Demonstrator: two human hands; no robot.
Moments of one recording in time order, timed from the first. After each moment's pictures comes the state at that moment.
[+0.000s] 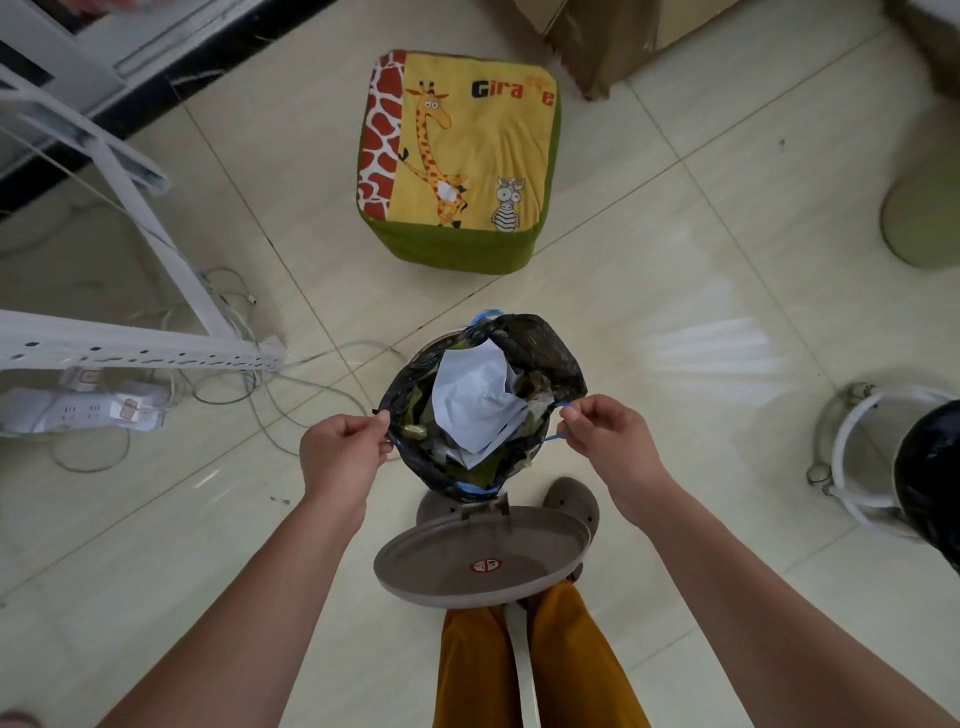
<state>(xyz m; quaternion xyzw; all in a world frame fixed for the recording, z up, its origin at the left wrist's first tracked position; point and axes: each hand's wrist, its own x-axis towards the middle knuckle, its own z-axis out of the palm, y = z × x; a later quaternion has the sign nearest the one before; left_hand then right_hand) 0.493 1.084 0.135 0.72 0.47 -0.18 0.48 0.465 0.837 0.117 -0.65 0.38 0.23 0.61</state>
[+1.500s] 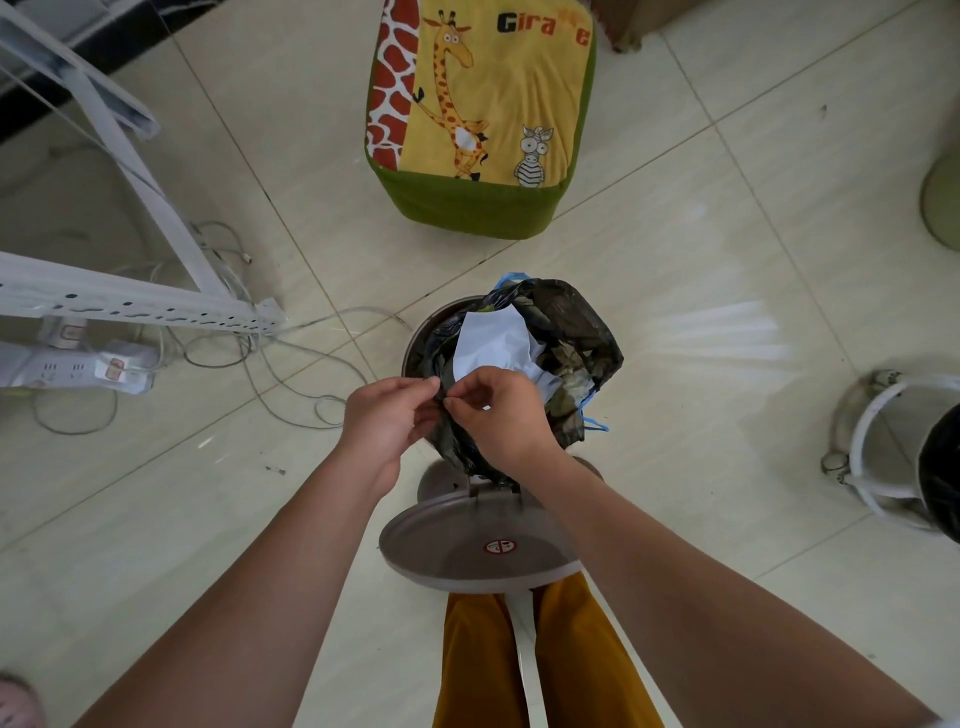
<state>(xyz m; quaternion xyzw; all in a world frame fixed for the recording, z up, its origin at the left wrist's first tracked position) 0.497 1.069 0.120 0.60 0.46 -0.28 0.58 0.482 0.943 0.101 -0.77 0.18 0.29 0.54</state>
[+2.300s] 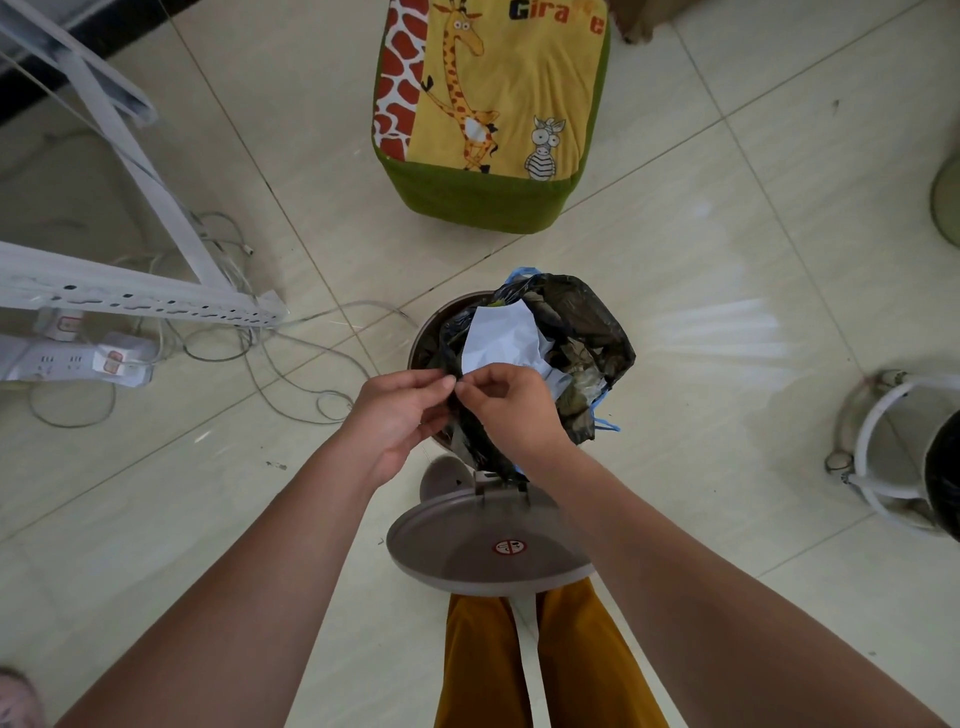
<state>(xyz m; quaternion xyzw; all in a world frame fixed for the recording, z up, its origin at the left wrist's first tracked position) 0.502 1.079 0.112 0.57 0.43 -0.34 0.61 0.484 0.948 0.095 -0.69 0.27 0.30 0.60</state>
